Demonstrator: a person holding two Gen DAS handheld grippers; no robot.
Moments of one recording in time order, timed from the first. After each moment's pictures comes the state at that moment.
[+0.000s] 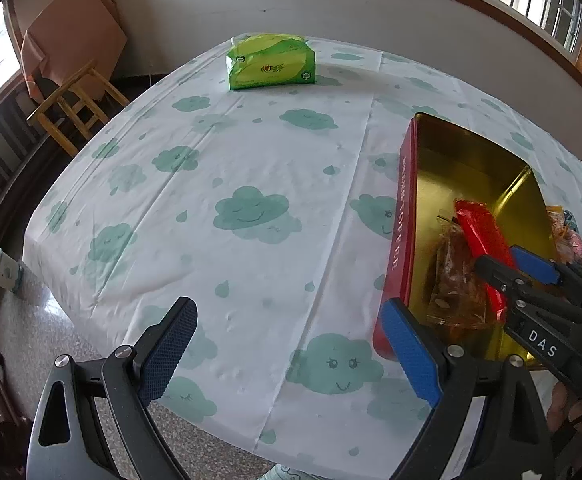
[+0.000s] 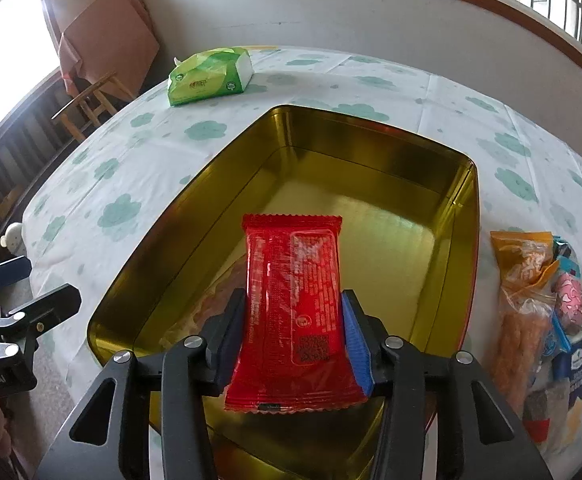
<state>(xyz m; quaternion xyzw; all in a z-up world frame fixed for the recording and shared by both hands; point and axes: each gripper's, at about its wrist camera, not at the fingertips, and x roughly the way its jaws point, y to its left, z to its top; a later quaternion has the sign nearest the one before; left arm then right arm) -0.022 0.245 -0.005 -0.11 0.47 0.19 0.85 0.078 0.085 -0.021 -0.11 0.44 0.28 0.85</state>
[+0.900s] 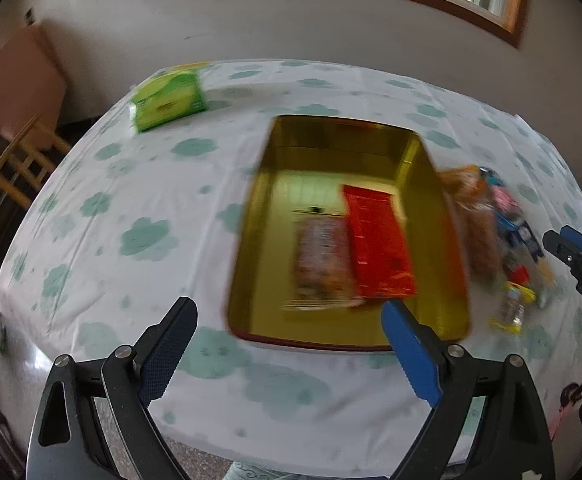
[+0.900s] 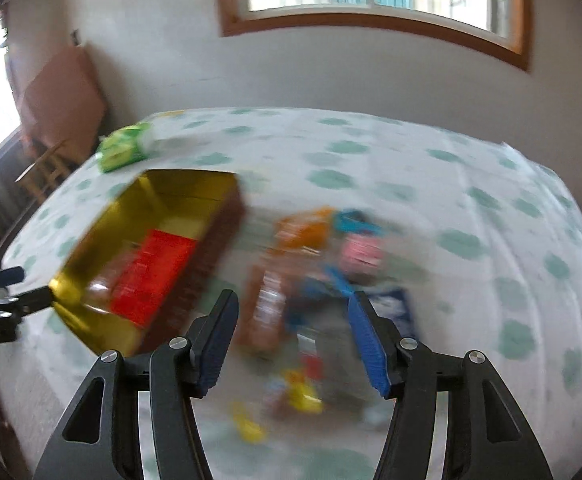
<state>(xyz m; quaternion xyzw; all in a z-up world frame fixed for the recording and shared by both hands) -0.009 0.140 0.018 -0.05 0.46 0.08 0.88 0.063 -0.124 0.020 -0.05 0.38 0.16 0.91</state>
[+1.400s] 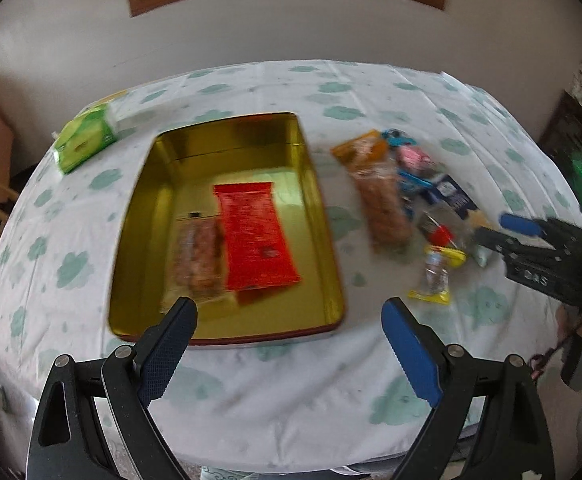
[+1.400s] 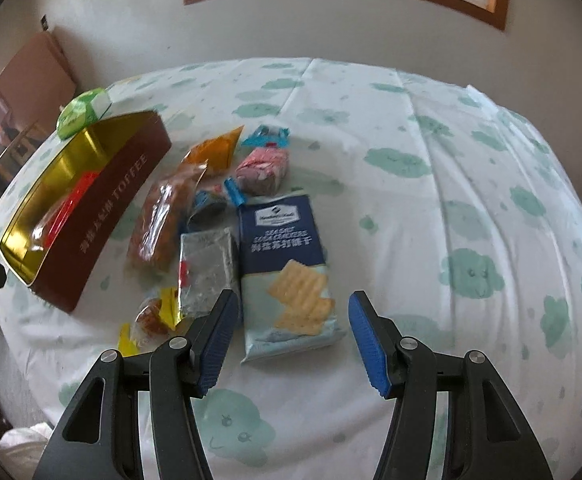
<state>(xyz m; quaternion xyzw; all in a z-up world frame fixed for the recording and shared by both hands) -0.005 0.055 0.019 0.01 0.47 -0.01 0.89 0.069 -0.173 -0.027 -0.06 0.43 0.15 0.89</state>
